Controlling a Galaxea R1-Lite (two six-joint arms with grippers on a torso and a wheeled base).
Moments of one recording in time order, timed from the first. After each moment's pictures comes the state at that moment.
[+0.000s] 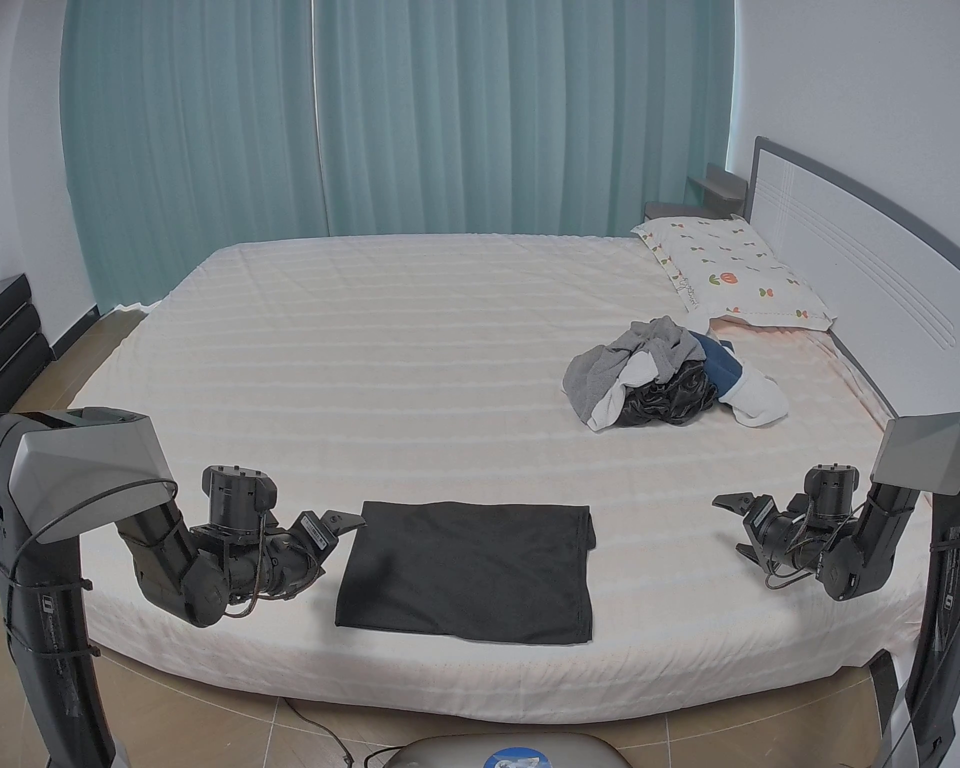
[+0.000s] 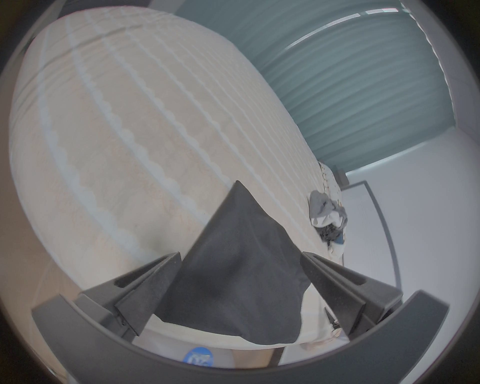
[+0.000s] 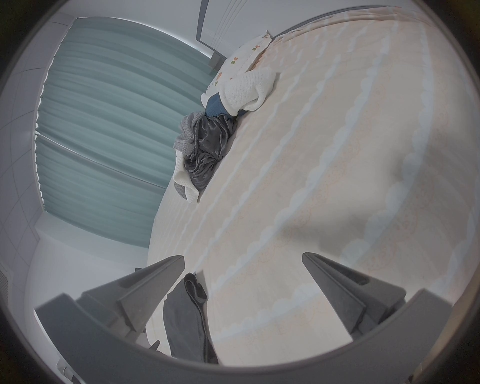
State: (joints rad) left arm -0.19 2.25 -0.66 -0.96 -0.22 -0.95; right arm -0.06 2.37 -0.64 -1.19 0.32 0.90
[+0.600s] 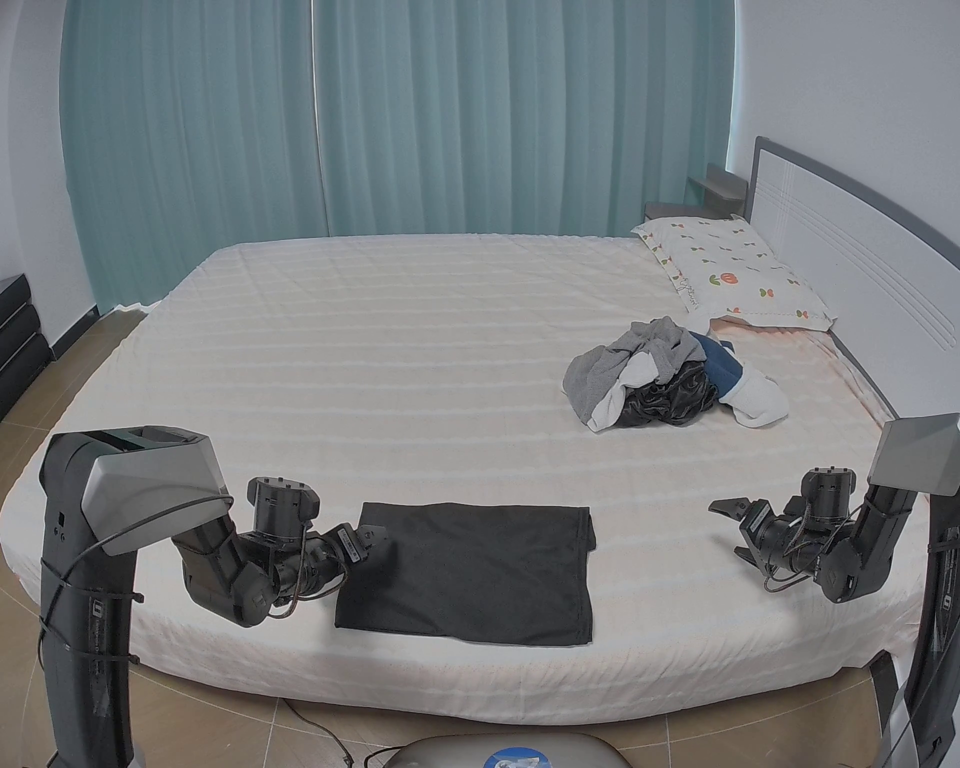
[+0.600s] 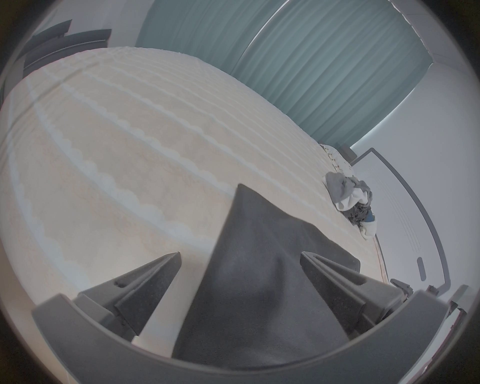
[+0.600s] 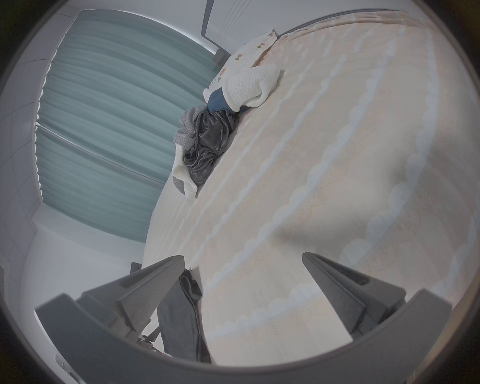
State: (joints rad) left arm -0.24 2.43 -0.83 -0.96 -0.08 -0.70; right arm -0.05 2.38 -0.64 -1.19 0.32 0.86
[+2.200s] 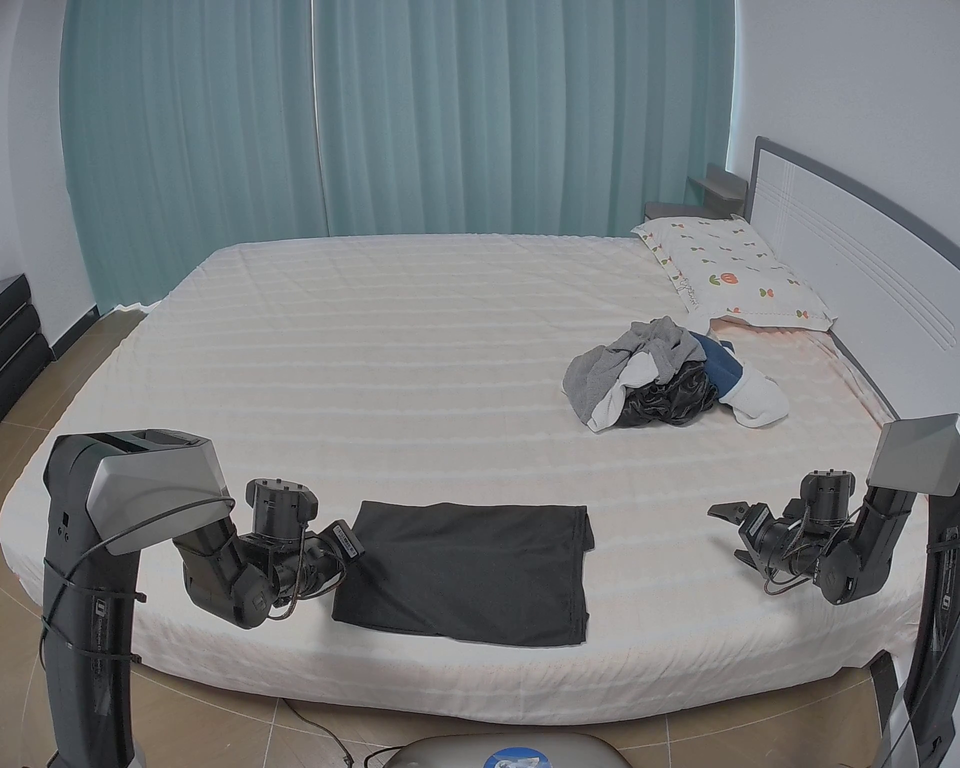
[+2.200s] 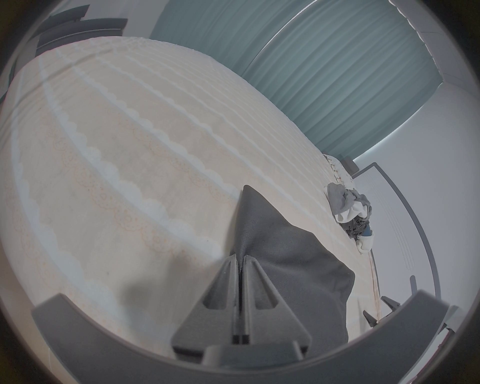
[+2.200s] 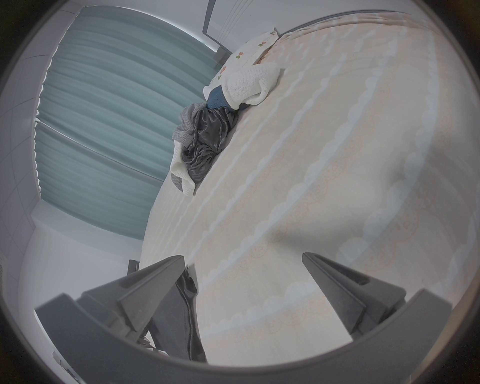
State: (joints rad) left arm -0.23 2.44 -0.83 -1.00 -0.07 -0.79; right arm -0.05 2.39 -0.64 -1.19 0.32 0.83
